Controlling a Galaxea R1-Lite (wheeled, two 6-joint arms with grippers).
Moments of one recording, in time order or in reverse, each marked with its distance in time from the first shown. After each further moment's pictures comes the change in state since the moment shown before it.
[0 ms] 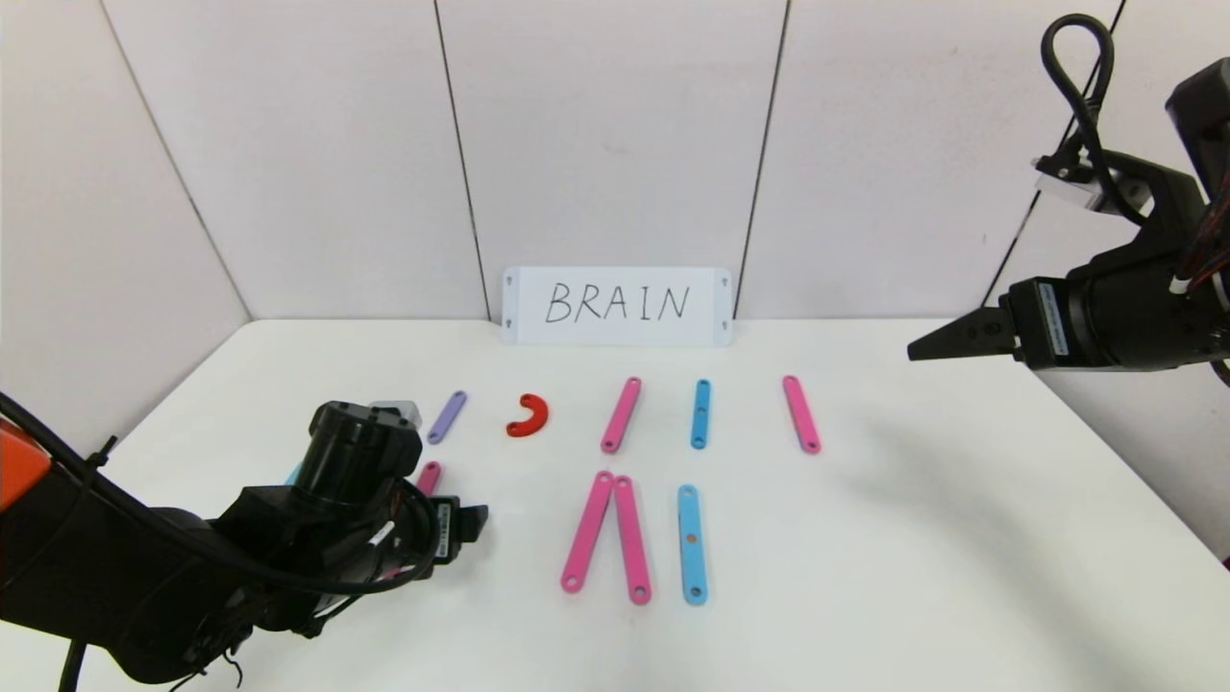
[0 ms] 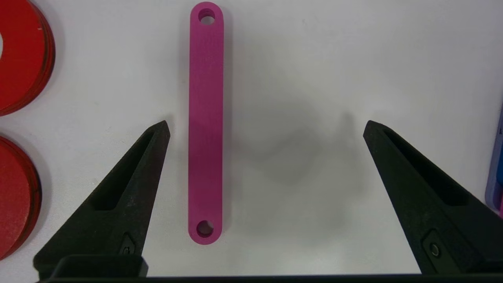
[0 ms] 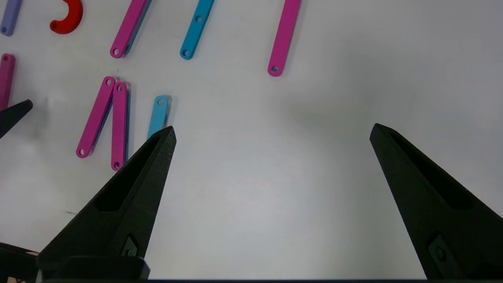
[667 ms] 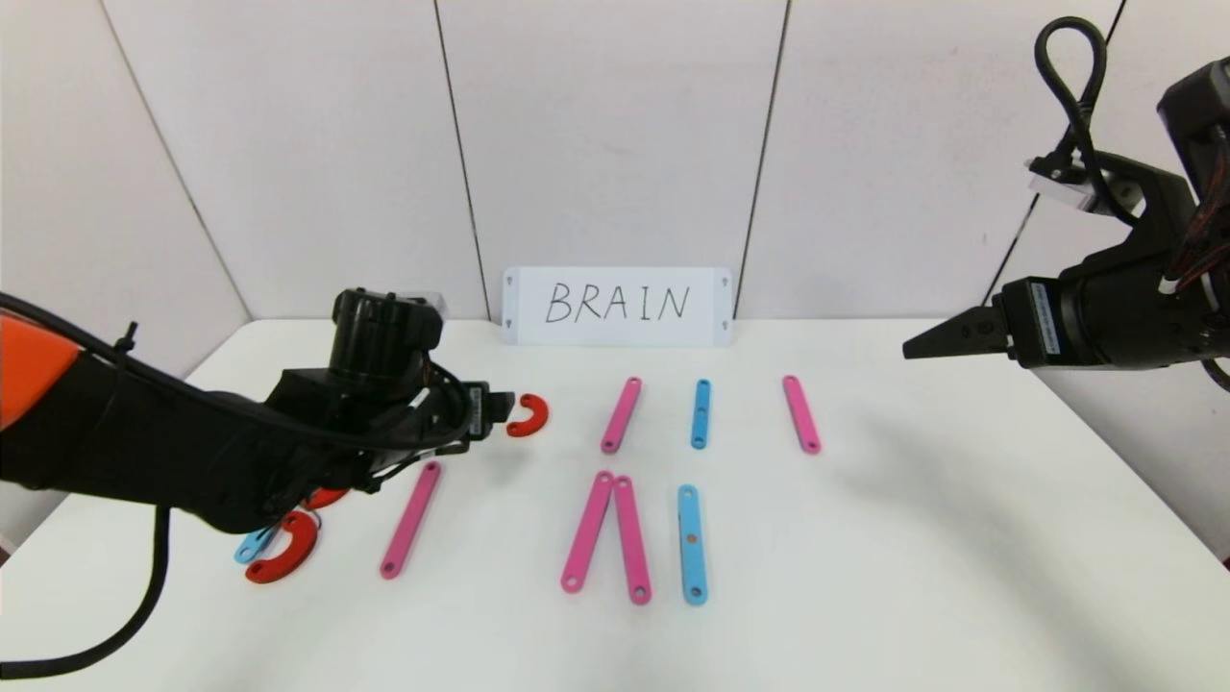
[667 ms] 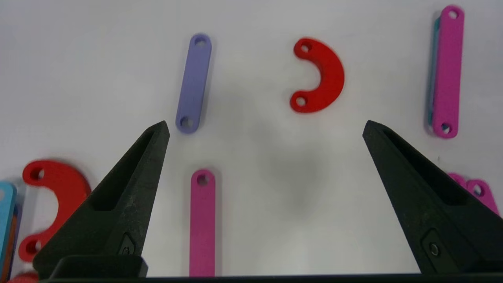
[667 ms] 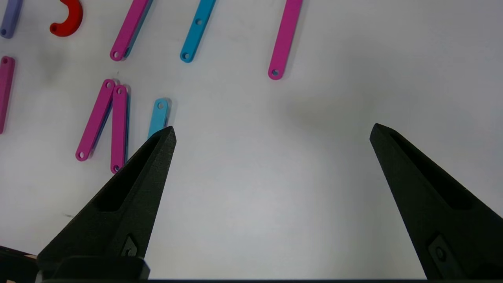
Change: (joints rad) left arm 0.044 0.059 -0.334 0.063 -0.006 0.106; right arm -0.001 0.008 0.005 -0.018 0.000 0.000
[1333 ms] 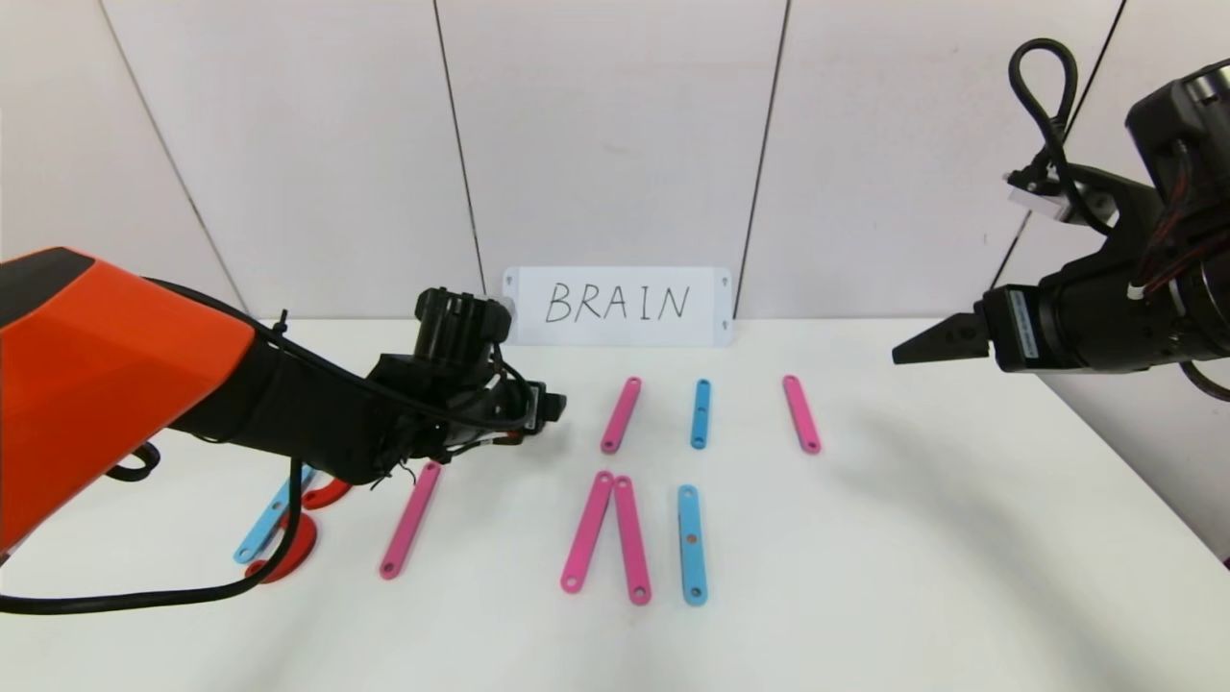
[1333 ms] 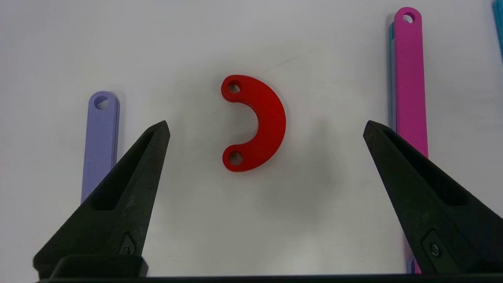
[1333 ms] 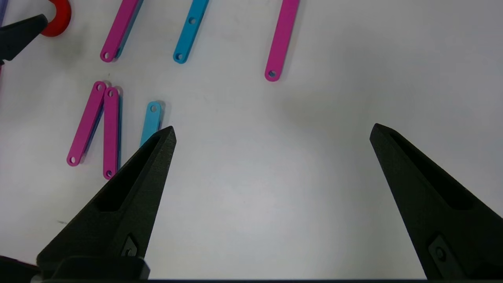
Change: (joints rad) left arm -0.032 0.206 -0.241 0.061 -0.087 0.077; right arm -0.001 0.035 0.001 -0.018 -0.007 0.000
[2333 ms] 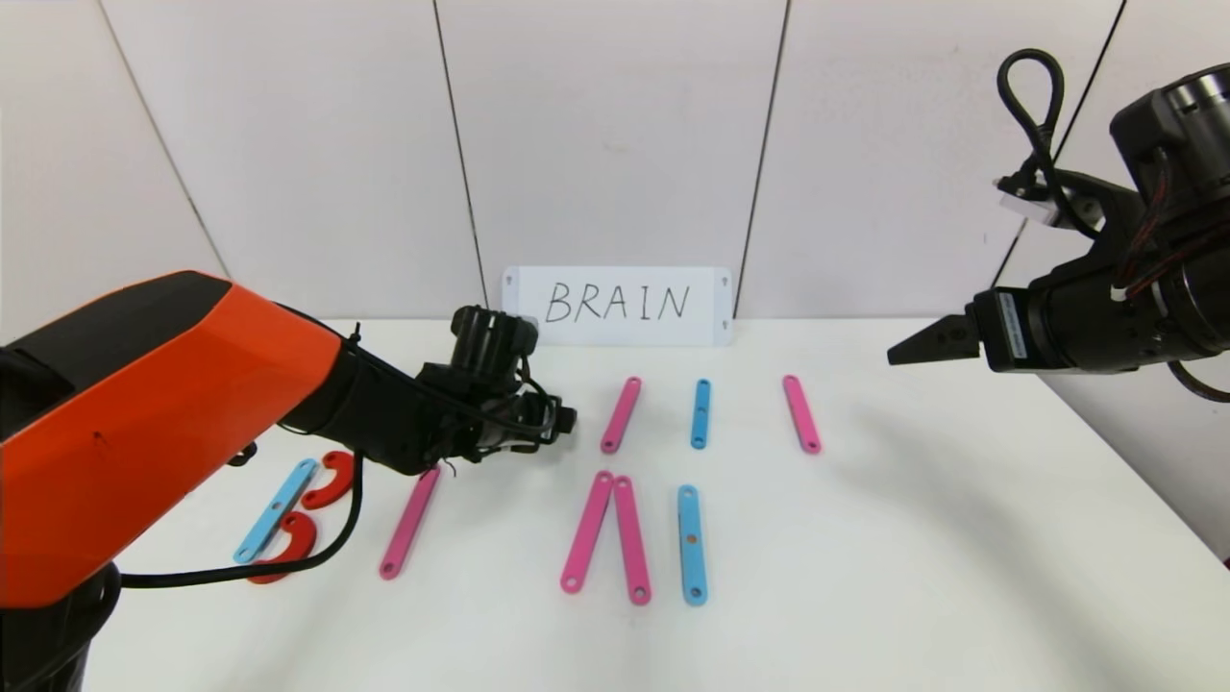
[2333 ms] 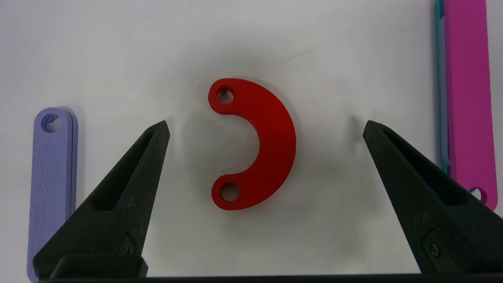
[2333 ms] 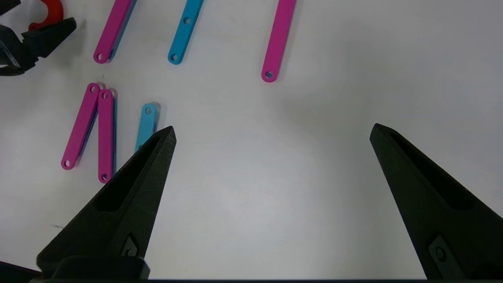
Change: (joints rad) left arm 0.004 0.137 -0.112 0.034 0.000 0.033; right arm -0.006 0.019 0.000 -0.007 -0.001 0.000
